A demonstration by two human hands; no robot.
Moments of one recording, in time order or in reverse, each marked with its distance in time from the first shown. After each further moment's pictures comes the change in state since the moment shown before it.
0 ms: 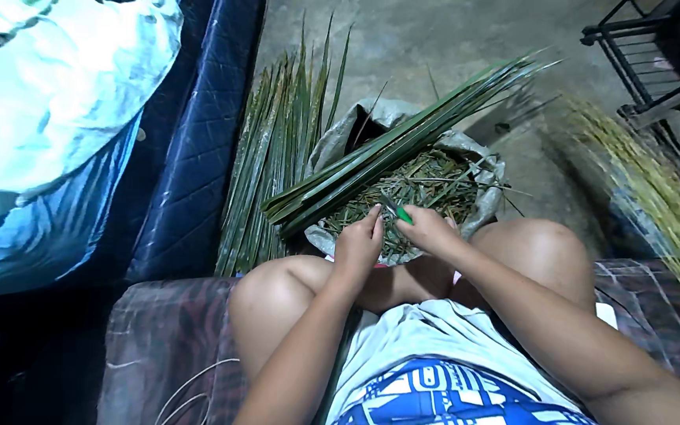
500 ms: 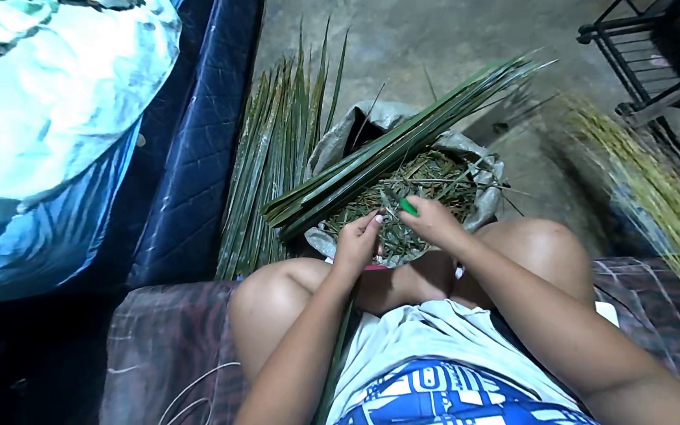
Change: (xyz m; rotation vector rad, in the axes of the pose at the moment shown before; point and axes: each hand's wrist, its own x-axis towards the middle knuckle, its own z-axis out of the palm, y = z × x) left_hand 0.003 -0.003 -0.004 -0.648 -0.097 -0.154; right_hand 0.009 0.010 -0.009 0.028 0.094 -0.060
